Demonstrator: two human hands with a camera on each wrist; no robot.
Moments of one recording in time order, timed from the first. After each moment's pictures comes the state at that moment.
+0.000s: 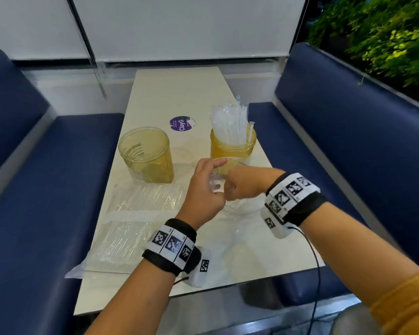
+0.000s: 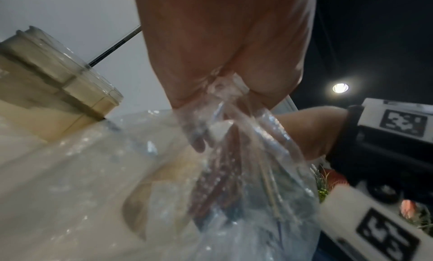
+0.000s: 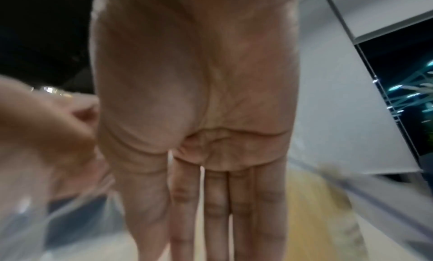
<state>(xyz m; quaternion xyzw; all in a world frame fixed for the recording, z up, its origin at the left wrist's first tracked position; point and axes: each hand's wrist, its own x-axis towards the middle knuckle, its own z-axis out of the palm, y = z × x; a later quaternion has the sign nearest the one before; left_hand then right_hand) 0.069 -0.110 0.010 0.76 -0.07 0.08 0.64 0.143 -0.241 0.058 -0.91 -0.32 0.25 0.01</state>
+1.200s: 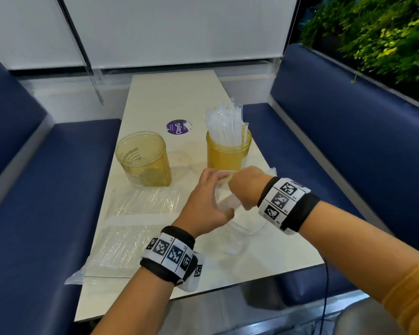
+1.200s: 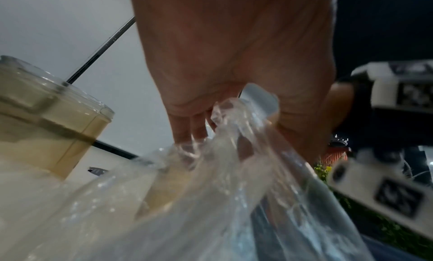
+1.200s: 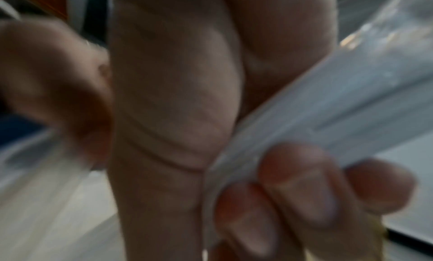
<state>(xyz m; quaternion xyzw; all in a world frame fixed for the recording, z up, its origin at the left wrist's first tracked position) 0.062 -0.108 0.002 0.88 -0.13 0.03 0.46 0.116 -0.236 0.065 -0.90 -0.30 0.17 -0.29</state>
